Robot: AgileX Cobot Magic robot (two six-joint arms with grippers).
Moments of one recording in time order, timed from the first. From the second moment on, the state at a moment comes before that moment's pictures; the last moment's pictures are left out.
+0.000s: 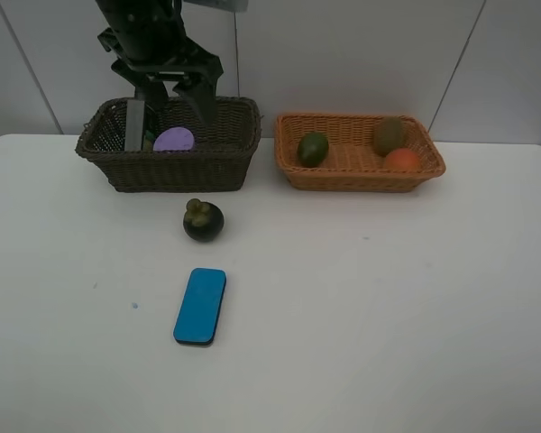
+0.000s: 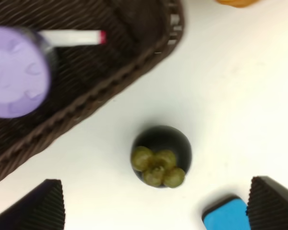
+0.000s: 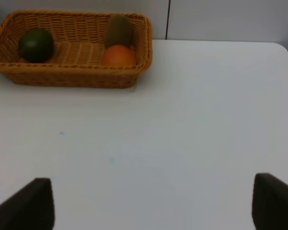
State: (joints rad) left arm -0.45 1.93 -1.74 -0.06 1.08 0.21; right arm -0.09 0.00 -0.52 0.02 1.06 -0.08
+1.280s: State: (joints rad) left arm -0.47 2.11 -1.41 -0.08 0.73 0.46; right arm -0.09 0.00 -0.52 0.02 1.06 -0.08
